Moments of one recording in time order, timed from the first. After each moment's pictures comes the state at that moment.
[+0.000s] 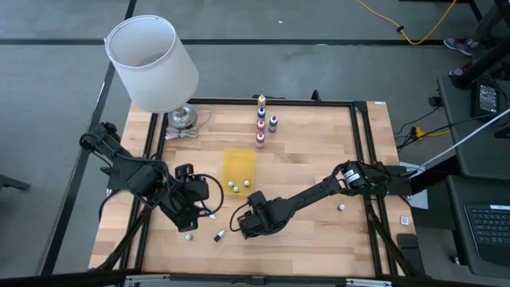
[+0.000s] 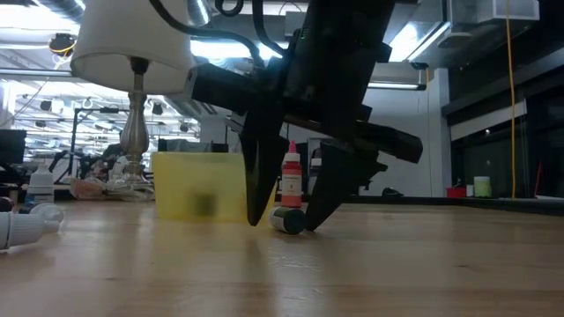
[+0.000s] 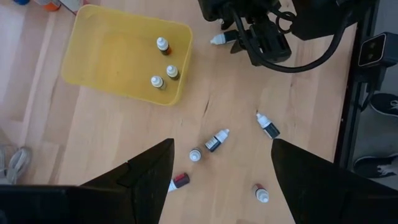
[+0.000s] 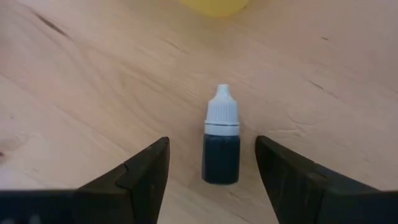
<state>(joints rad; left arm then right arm) -0.63 1.50 1.66 -1.41 -0.34 -0.80 0.42 2.33 1.81 -0.86 0.29 1.49</state>
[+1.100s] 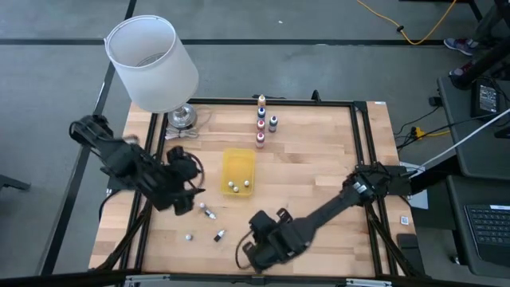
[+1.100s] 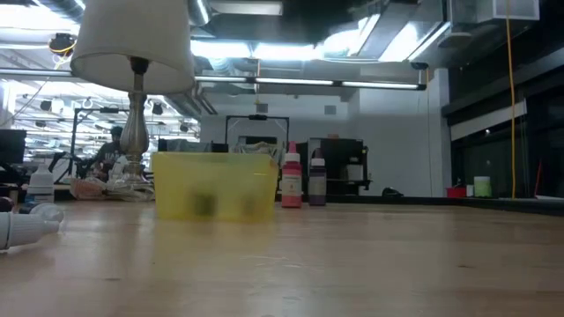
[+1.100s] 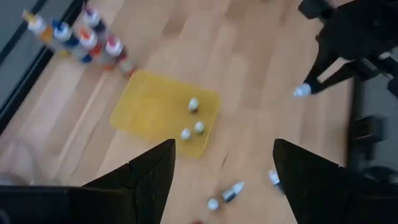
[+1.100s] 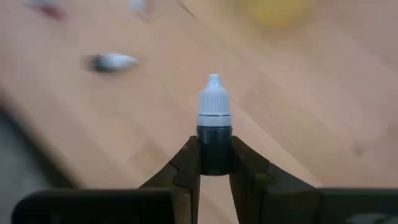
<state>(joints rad) -0.62 1.34 1.66 -1.37 -0.55 -0.80 0.59 2.33 2.29 -1.27 0.45 1.35</state>
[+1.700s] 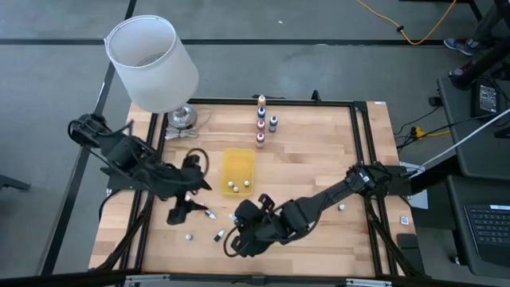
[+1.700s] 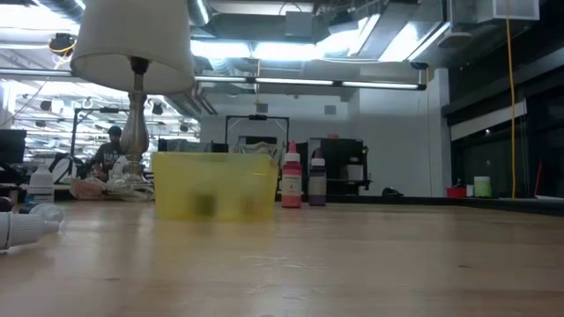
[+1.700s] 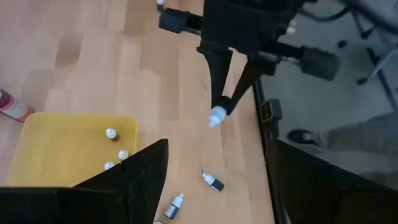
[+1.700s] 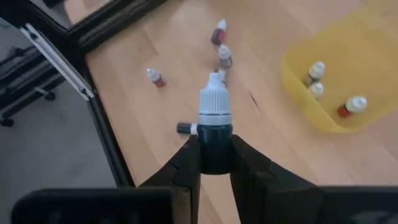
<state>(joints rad) -0.55 1.34 1.66 -1.12 -0.23 -0.50 0.51 2.26 2.36 -1.05 0.43 0.97</state>
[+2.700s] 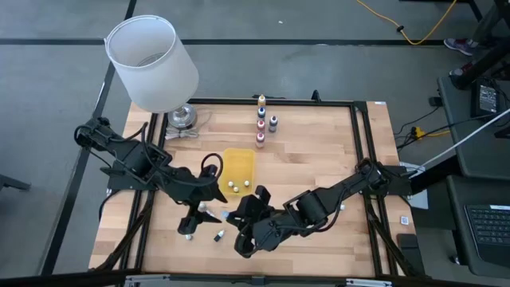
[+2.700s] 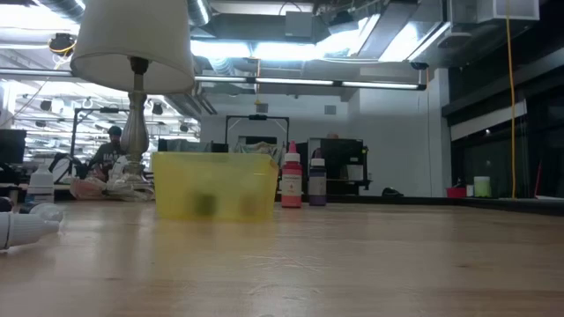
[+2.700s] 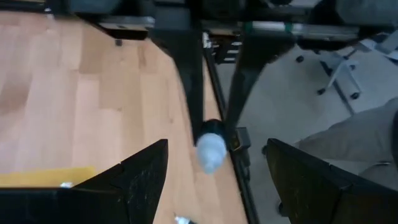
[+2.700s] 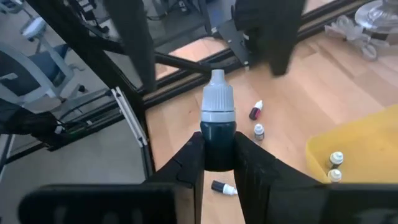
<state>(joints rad) -0.51 1.41 1.66 -0.89 -0.11 -0.40 0.52 2.15 2.36 -0.84 0.53 0.72</state>
